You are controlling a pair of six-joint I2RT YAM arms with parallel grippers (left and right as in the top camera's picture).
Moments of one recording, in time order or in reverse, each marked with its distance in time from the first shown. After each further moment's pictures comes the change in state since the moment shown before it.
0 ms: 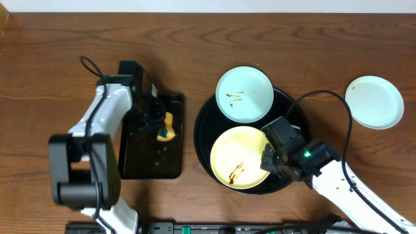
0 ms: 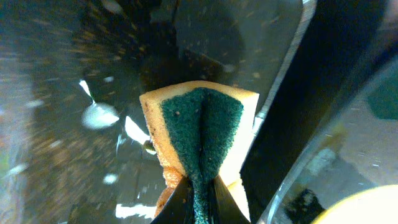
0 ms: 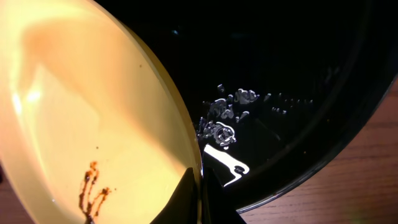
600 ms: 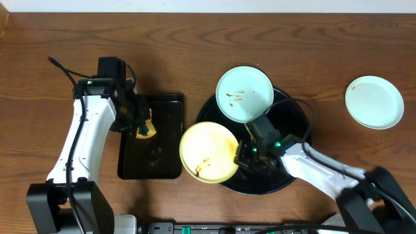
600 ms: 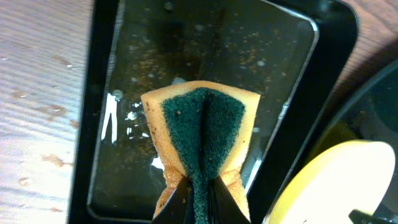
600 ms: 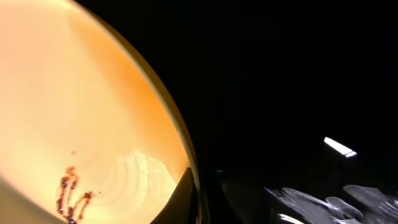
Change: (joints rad) left arm 0.049 -0.250 0.016 -0.120 -0.189 0.000; right arm 0.001 0.346 -0.119 0.545 -0.384 0.117
